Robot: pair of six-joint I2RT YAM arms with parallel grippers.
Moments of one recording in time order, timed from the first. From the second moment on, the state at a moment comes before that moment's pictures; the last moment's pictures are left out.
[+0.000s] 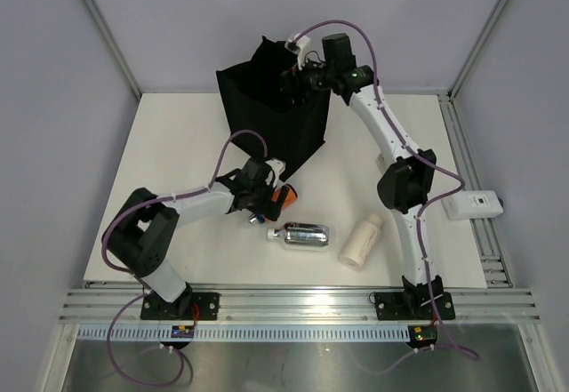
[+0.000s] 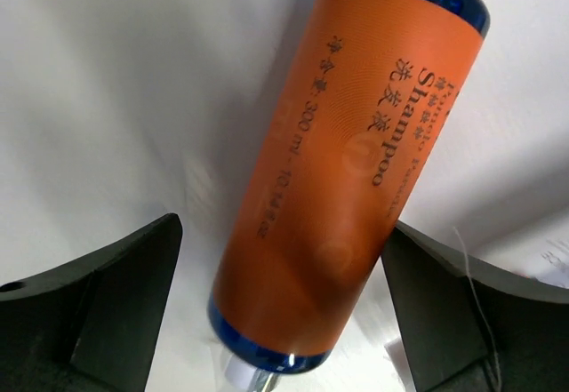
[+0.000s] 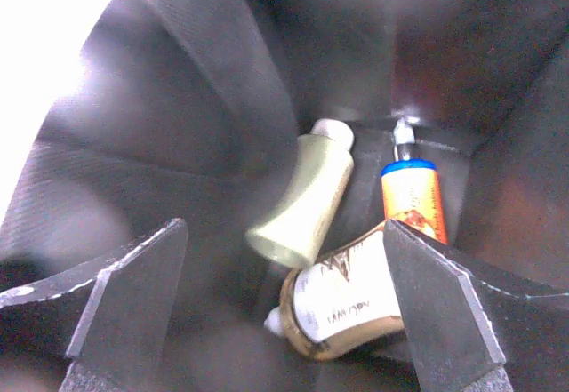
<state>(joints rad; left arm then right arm) -0.64 1.60 0.86 -0.24 0.03 -0.16 0.43 2.33 2.48 -0.66 -0.72 -0.18</state>
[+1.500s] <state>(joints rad) -0.56 1.18 1.08 -0.37 0.03 -0.39 0.14 1.66 1.48 -0.76 -0.98 -0.50</state>
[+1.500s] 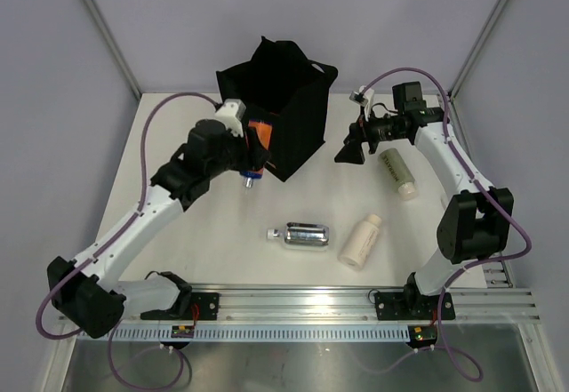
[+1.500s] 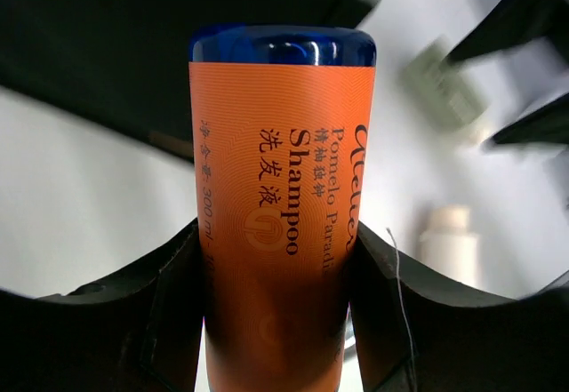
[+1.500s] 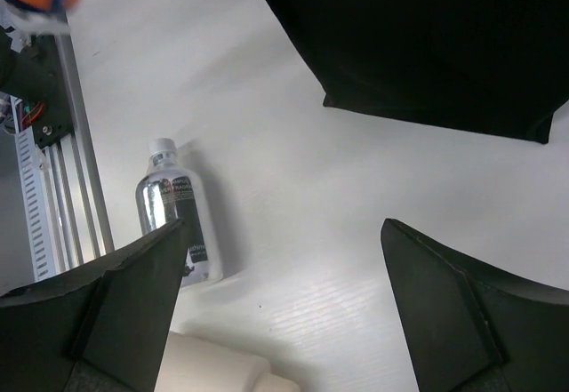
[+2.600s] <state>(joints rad) -0.37 2.06 2.01 -0.39 0.15 -0.42 0.01 1.66 1.24 -0.68 -0.64 -0.37</state>
